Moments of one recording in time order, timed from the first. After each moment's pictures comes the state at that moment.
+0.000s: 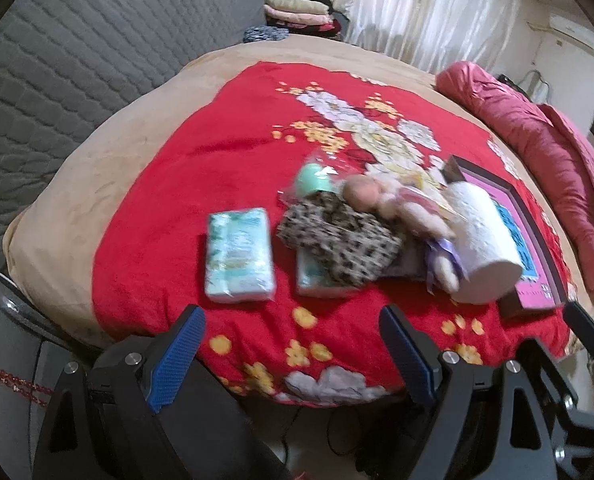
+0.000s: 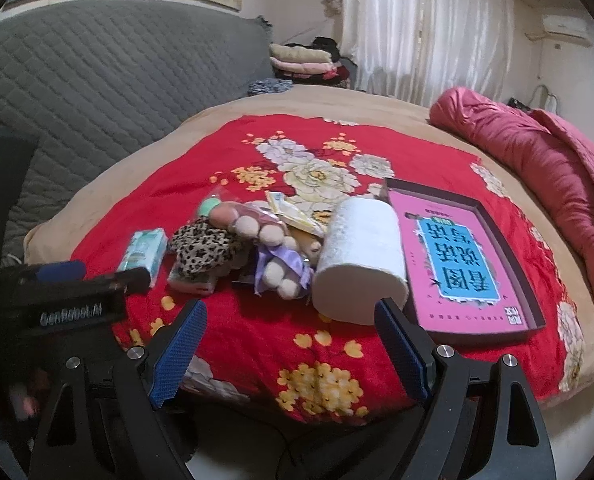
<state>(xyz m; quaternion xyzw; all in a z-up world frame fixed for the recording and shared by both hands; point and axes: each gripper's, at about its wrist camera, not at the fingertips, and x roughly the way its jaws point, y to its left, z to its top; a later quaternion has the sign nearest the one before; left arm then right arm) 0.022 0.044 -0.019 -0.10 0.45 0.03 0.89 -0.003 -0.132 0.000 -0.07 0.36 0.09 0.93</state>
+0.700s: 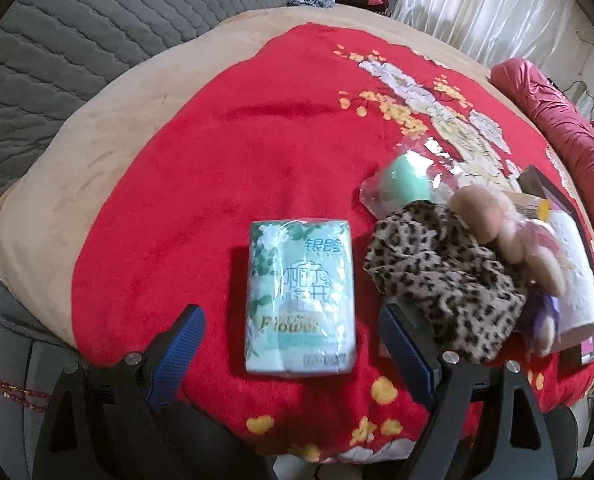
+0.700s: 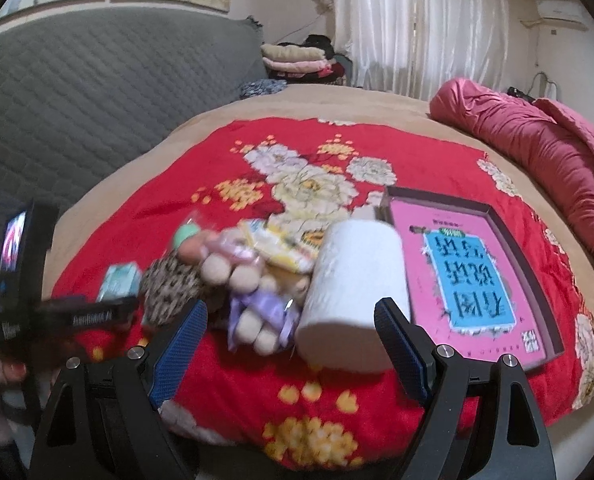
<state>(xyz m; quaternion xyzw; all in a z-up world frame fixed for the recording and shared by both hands) 0.097 0.086 -0.081 -0.12 0.51 0.08 0.85 0.065 -0.150 -0.005 -0.04 0.36 0.09 0.93</state>
